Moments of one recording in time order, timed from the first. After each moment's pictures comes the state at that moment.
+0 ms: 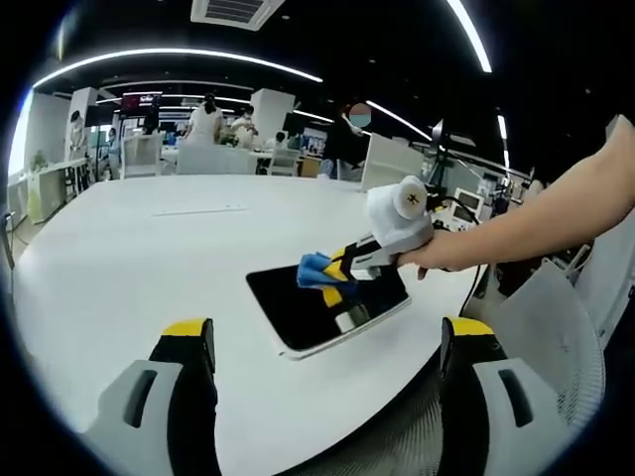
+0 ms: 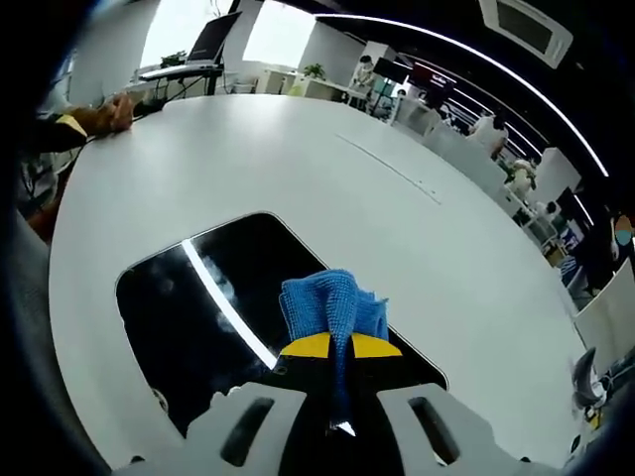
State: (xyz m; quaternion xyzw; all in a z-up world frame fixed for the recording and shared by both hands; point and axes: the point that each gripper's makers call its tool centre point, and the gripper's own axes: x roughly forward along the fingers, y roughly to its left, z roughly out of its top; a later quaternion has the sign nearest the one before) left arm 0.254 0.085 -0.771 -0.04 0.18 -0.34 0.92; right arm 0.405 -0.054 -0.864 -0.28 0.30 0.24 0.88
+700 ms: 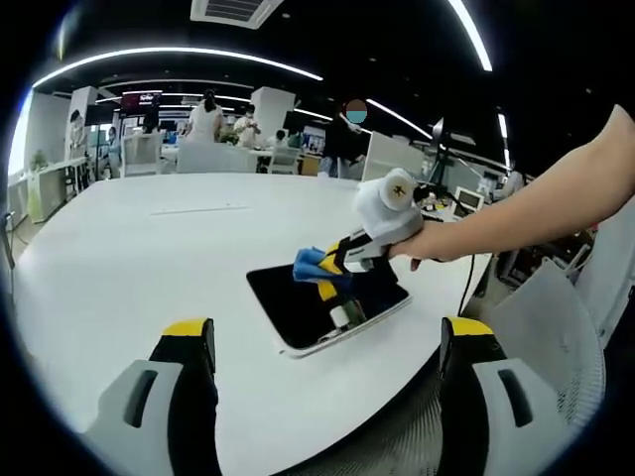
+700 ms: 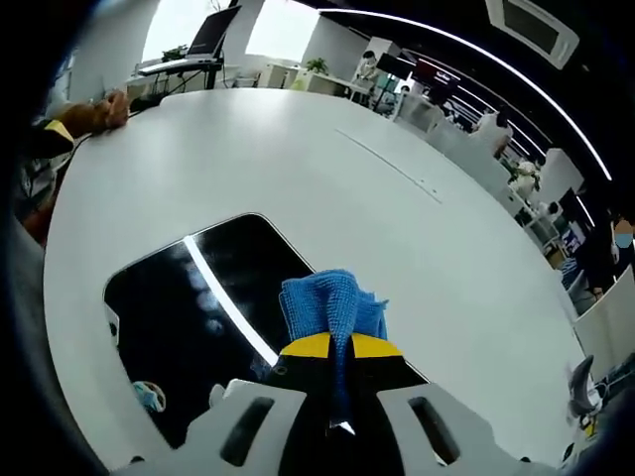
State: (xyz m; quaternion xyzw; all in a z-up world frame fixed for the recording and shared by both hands) left arm 0.254 0.084 -0.773 -0.04 0.19 -0.33 0.92; right arm 0.417 -0.053 -0.862 -0.30 0.31 0.25 0.87
